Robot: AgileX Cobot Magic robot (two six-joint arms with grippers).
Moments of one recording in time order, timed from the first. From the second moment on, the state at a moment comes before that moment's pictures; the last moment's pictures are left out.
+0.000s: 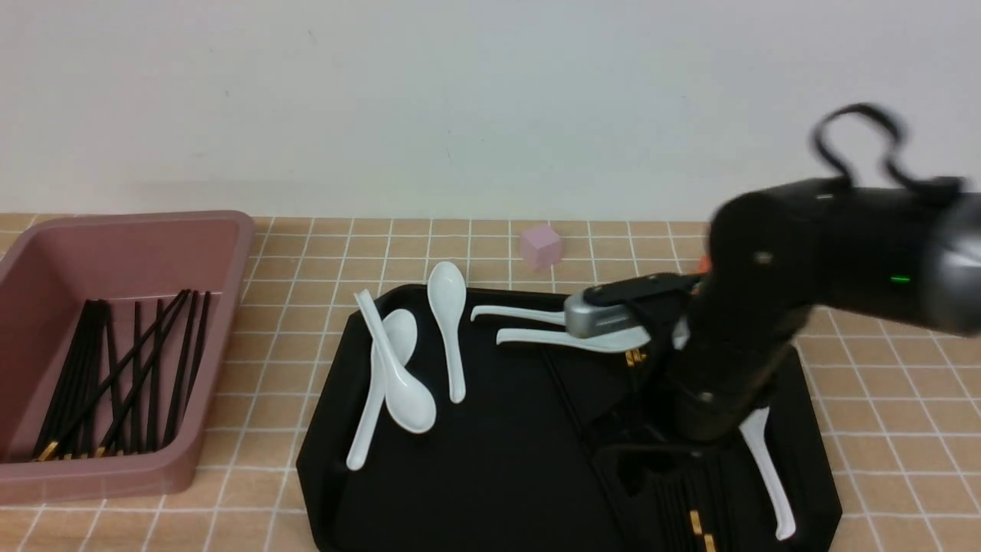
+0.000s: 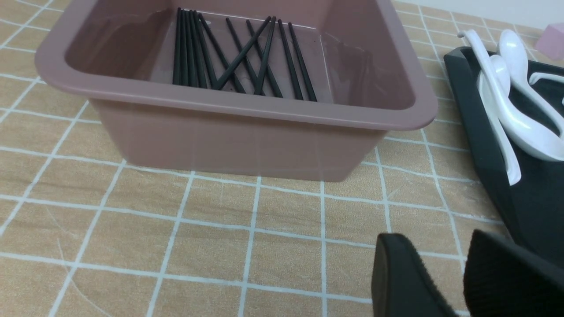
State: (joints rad) right arm 0.53 1.81 -1.26 0.20 0.93 0.10; left arm -0.01 -0.01 0.03 -0.03 0.39 -0.18
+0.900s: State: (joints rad) right arm 0.60 2.03 -1.34 0.13 0.94 0.13; left arm -0.01 -0.01 0.03 -0.03 0.39 -0.18
